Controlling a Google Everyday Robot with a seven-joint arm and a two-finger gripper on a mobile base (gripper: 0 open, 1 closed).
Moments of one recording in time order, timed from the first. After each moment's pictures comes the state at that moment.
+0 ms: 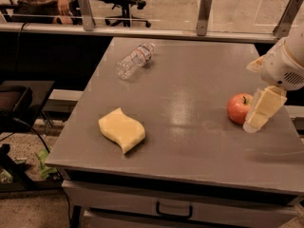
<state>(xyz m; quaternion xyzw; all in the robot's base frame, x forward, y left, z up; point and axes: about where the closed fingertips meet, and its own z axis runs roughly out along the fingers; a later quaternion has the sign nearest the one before) 0.501 -0.242 0.901 -0.58 0.79 0.01 0.19</state>
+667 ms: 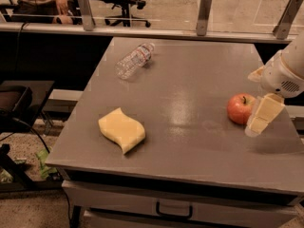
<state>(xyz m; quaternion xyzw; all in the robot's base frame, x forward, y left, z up) 0.514 -0.263 0.863 -0.57 0.80 0.03 0.17</state>
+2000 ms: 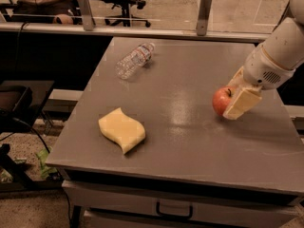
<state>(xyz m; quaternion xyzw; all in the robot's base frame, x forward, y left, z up) 0.522 -0.220 0.872 -0.59 0.79 0.07 0.17</state>
